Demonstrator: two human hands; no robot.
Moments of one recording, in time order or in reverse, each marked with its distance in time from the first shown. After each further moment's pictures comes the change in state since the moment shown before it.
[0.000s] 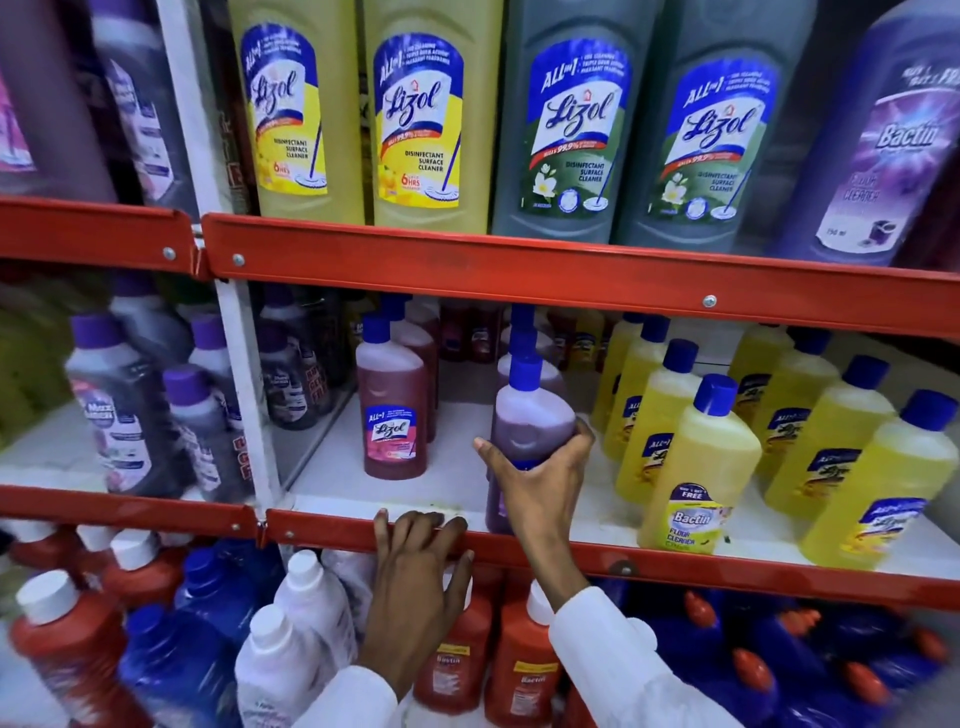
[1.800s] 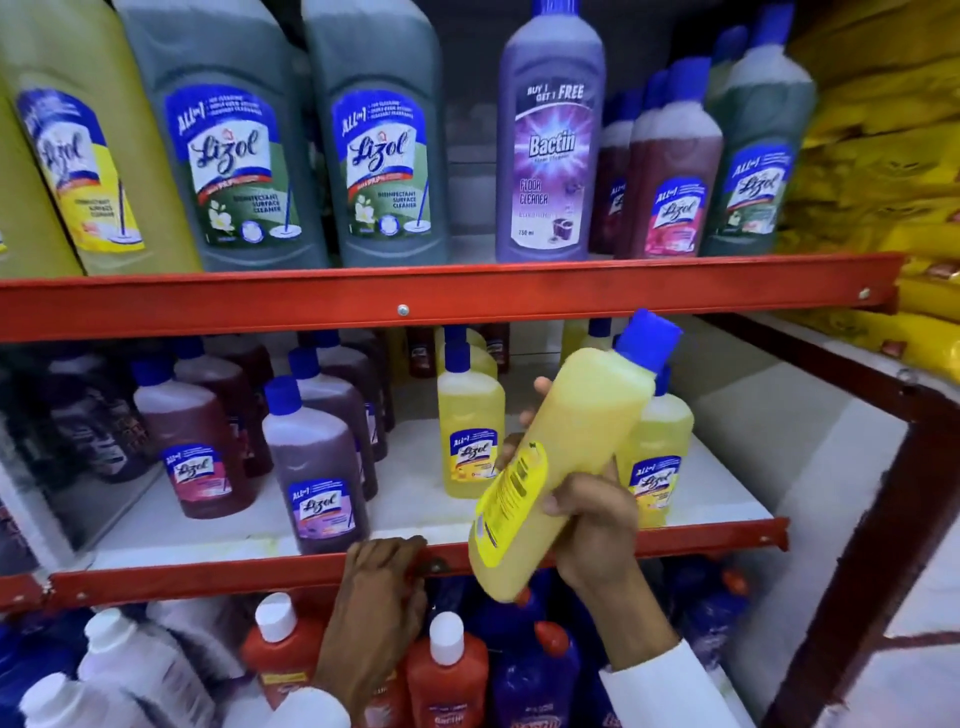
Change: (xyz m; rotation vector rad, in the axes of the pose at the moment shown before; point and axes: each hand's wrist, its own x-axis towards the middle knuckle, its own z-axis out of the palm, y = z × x) left_hand 0.004 0.162 0.043 -0.068 -0.131 0.127; right_hand 0.063 -0.035 -0.258 0.881 -0.411 0.057
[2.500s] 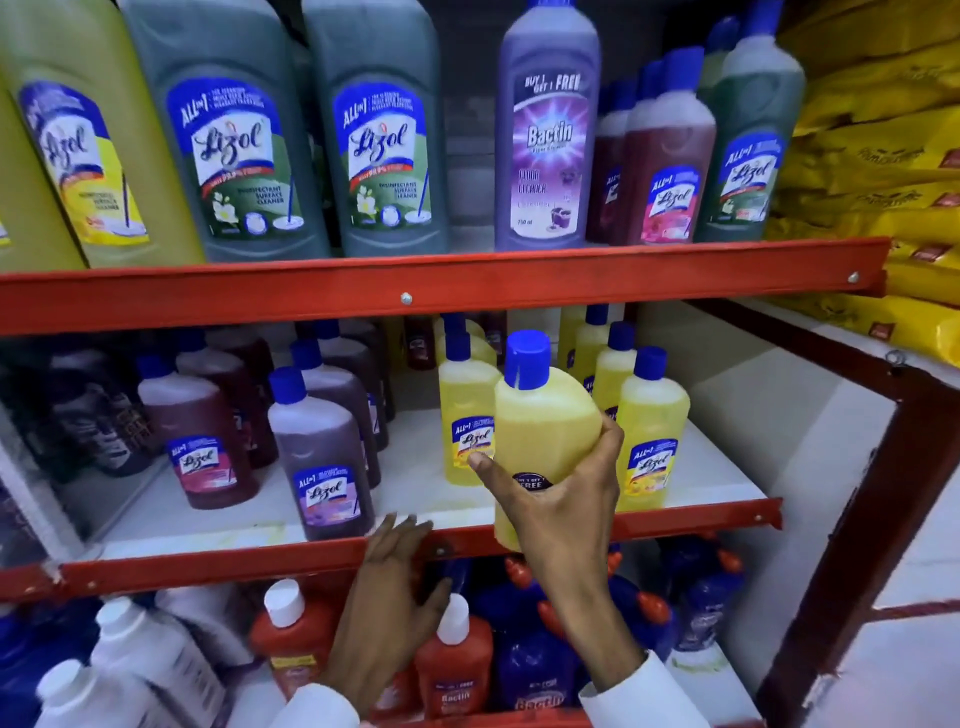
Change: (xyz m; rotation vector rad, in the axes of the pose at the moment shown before) left_hand -0.010 0.017 -0.008 -0.198 0.003 -0.054; right_hand -0.023 0.024 0.012 -0.917 0.438 -0.169
